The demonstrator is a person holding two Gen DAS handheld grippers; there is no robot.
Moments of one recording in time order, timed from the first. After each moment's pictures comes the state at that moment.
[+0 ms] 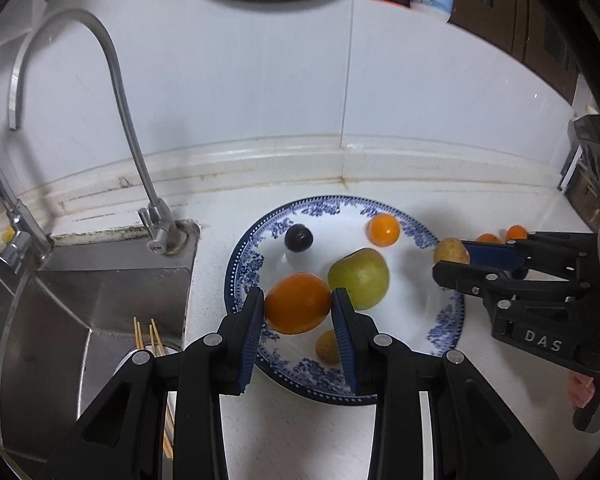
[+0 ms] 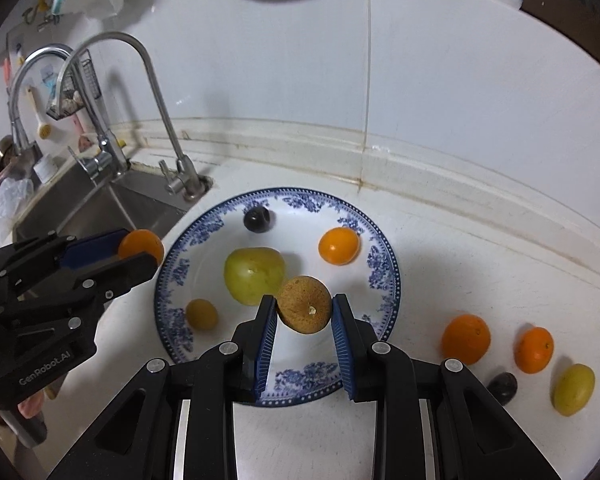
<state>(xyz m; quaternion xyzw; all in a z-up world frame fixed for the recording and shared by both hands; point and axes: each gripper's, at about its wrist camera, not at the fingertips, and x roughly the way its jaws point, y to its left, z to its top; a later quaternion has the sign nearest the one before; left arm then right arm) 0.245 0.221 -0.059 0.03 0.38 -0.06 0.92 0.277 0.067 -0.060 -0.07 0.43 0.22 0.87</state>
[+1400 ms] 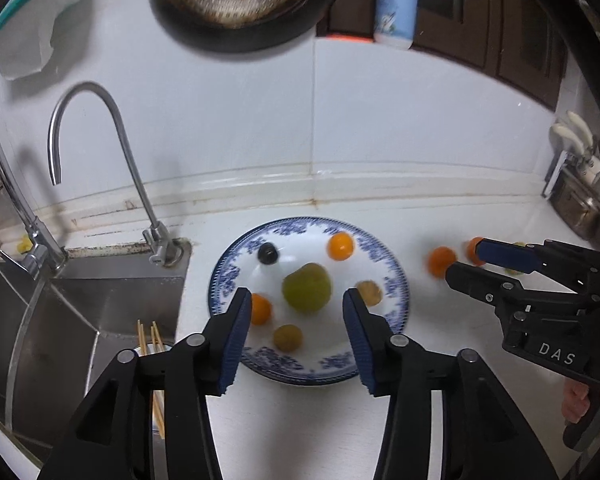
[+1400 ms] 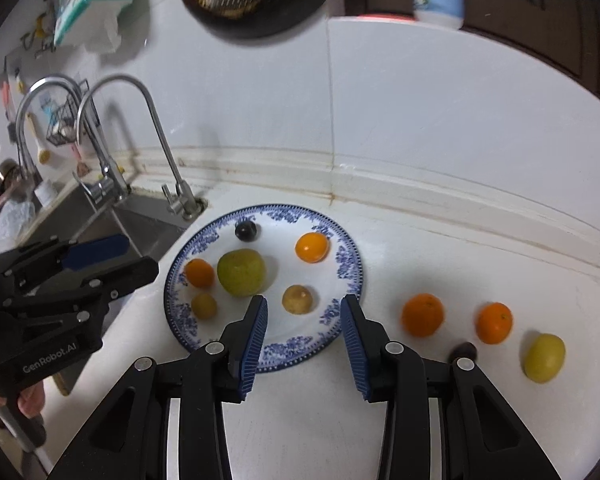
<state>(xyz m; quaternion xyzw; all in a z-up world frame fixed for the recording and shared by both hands) 0.196 0.182 -0.012 0.03 0.35 -0.06 0.94 0.224 0.020 -0.017 -0.04 0.38 0.20 0.90</state>
